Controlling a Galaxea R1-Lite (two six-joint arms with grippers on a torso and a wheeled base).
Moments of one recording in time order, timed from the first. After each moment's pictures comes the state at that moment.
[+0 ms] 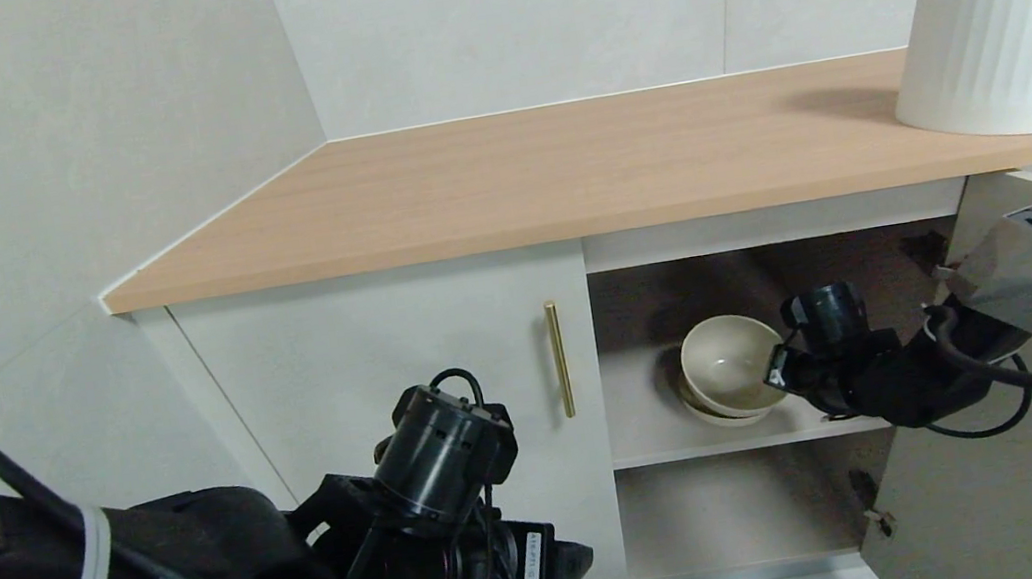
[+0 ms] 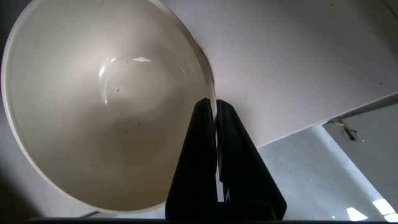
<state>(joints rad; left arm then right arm) -0.74 1.83 -0.83 -0.08 0.10 -0.43 0.26 2.33 -1.12 -0.55 -0.30 0.67</state>
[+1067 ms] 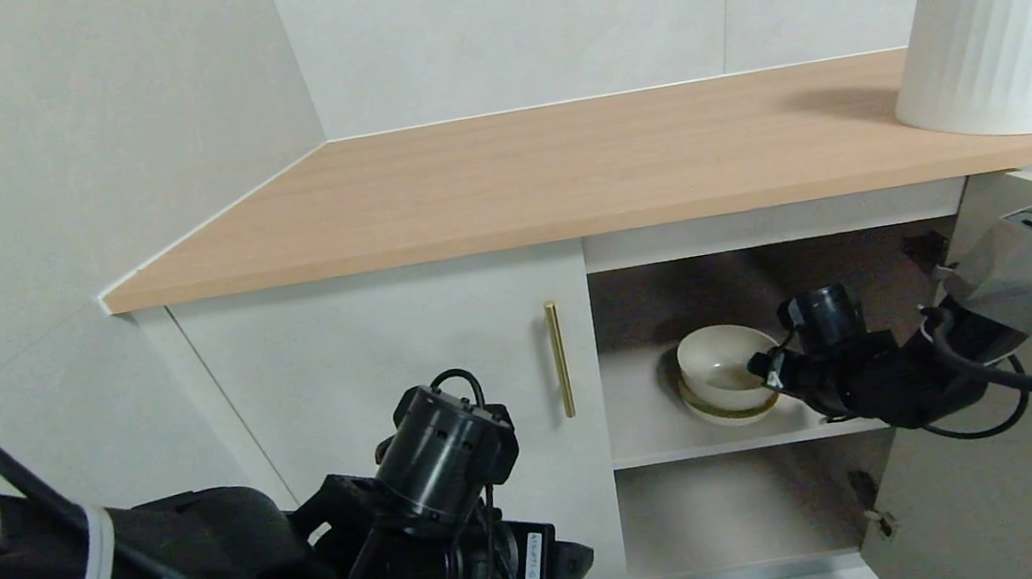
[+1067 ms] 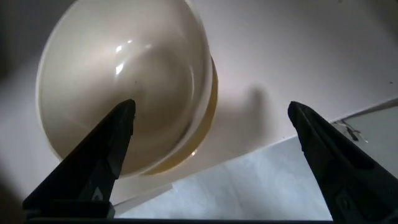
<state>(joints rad) -0.74 1.83 -0.83 -0.08 0.10 -0.43 0.27 2.33 -1.12 -0.54 -0.30 0.66</state>
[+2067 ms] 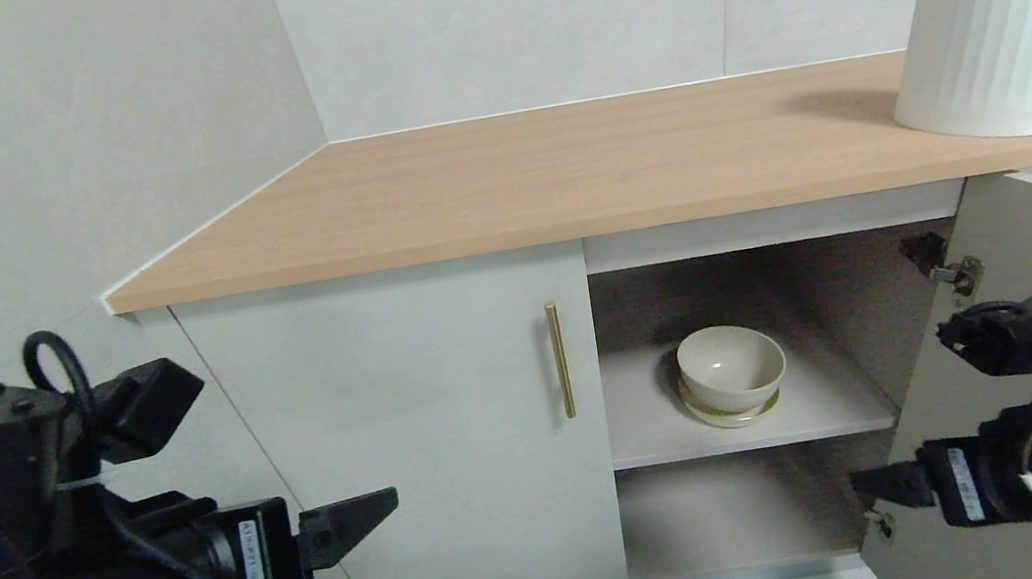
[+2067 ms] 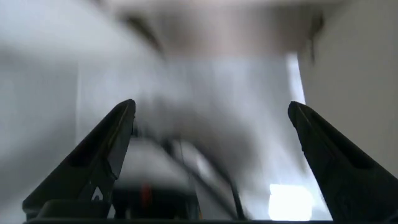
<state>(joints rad) -0.52 1.25 -0.68 0.03 0.11 -0.42 0.49 1.43 -0.62 0.04 -0.16 0.44</state>
